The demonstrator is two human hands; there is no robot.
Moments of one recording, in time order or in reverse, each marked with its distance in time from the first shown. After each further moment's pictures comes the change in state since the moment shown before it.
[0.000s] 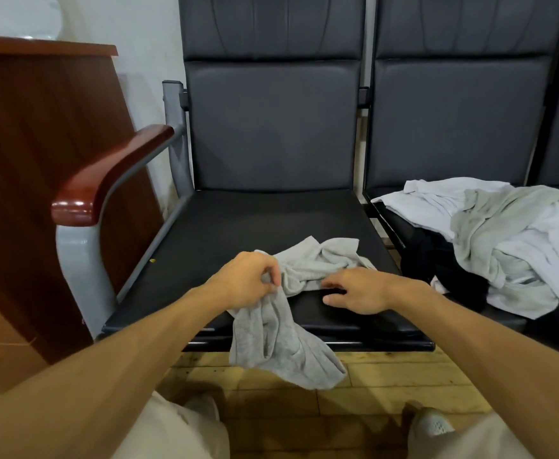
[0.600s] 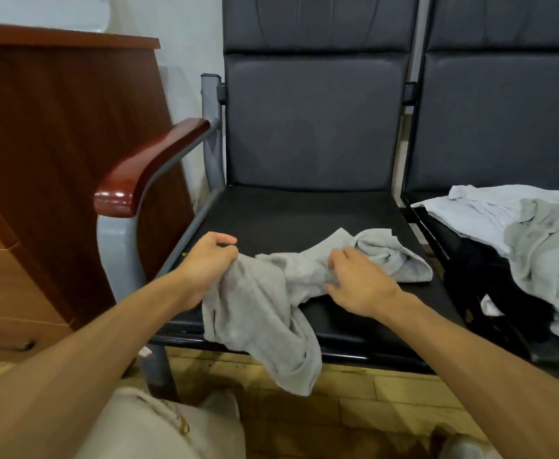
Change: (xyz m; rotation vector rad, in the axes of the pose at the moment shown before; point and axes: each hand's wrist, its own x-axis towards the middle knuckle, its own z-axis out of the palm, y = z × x) left_hand -0.028 -0.048 -0.038 -0.686 0.426 -0.585; right_hand 0.039 -0.046 0.009 -0.078 0.444 0.016
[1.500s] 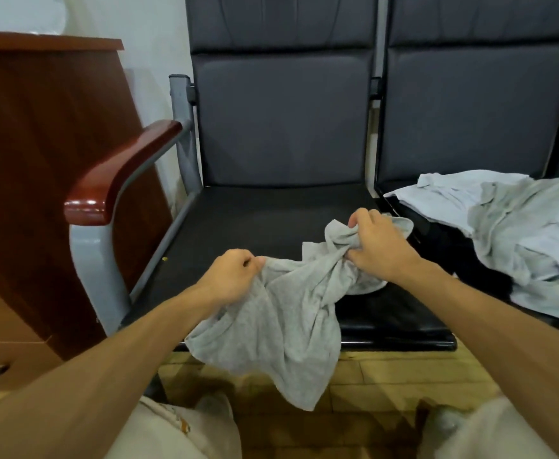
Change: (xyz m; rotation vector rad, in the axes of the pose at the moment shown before) left_hand -0.015 0.005 0.034 0.408 -0.251 0.215; right_hand -0.005 0.048 -0.031 0.133 0.210 0.109
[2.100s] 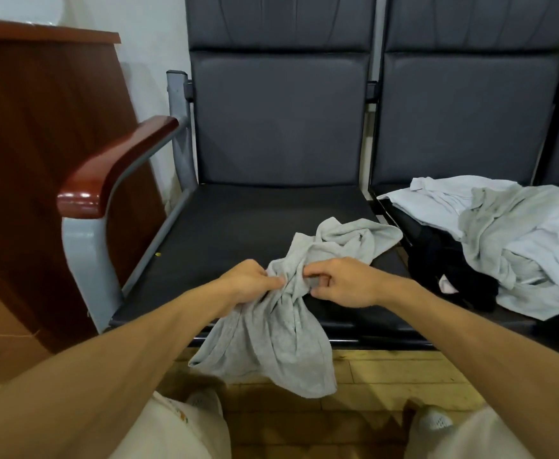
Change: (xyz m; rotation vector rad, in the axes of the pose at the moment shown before) left_hand -0.001 0.020 0.022 -0.148 -0.246 -0.224; right_hand -0.025 -0.030 0.007 0.165 -0.515 -0.192
